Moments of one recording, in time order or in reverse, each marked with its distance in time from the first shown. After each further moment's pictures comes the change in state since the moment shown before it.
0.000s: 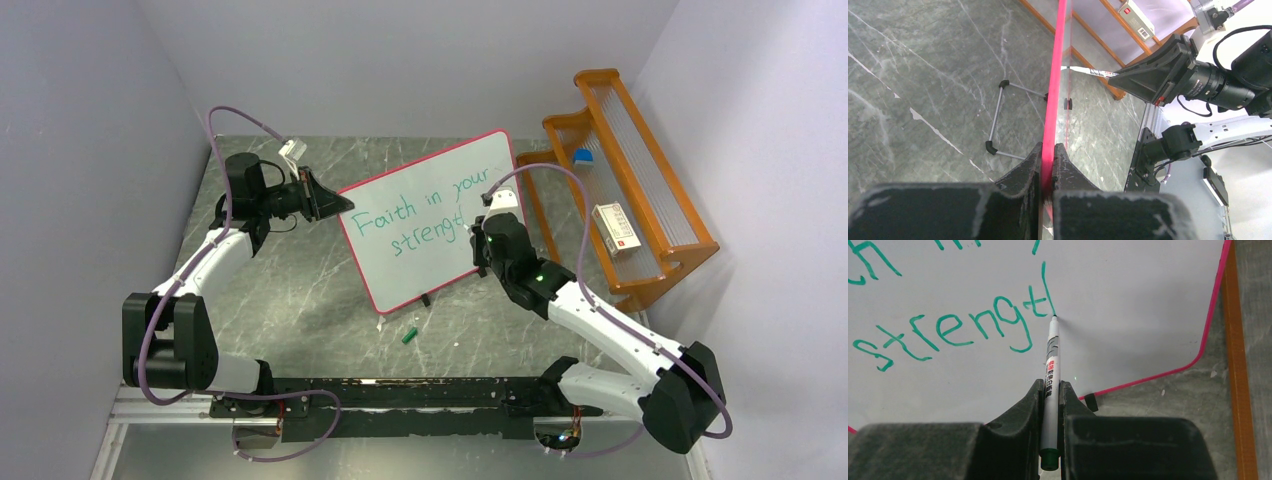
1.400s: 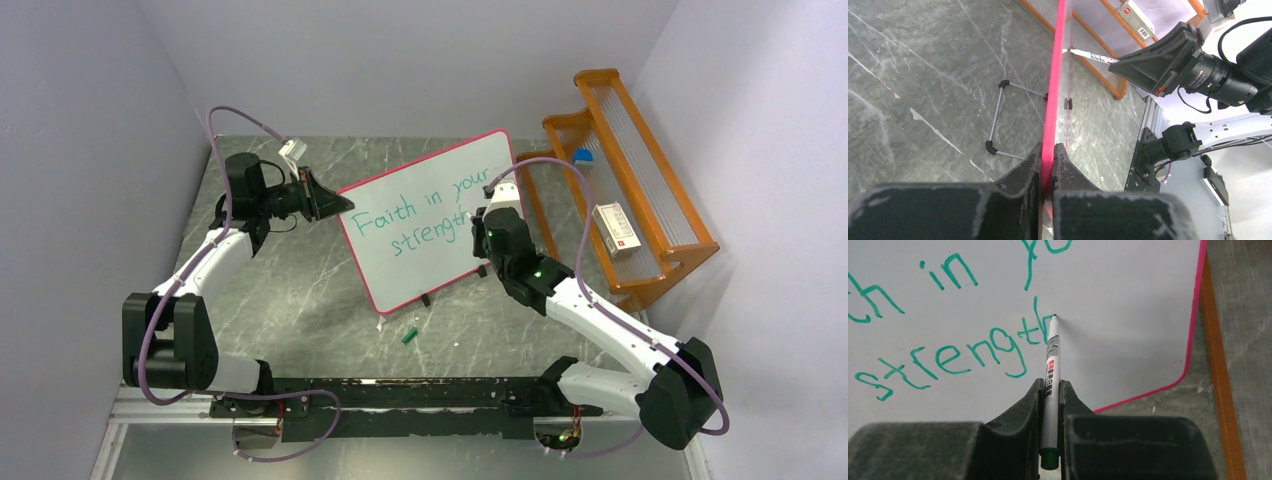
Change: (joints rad) left arm 0.000 0.000 0.000 -0.001 0.000 0.002; right arm -0.007 0.025 0.019 0.068 0.048 -0.026
